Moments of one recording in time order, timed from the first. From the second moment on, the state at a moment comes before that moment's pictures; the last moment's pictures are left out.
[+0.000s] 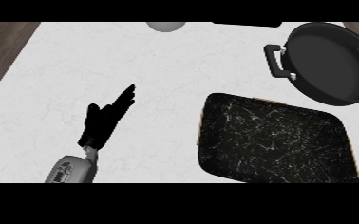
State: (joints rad) left arm -0.15 0.16 -0.17 -1.35 0.06 -0.12 0.14; right arm -0.83 -0.93 0.17 -0.46 0.38 0.25 -0.94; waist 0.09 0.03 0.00
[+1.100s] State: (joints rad) left arm -0.13 0.16 -0.15 -1.34 0.05 -0.12 0.13; right arm -1.04 -0.62 0.34 -0.15 0.68 0.16 -0.78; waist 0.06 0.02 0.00
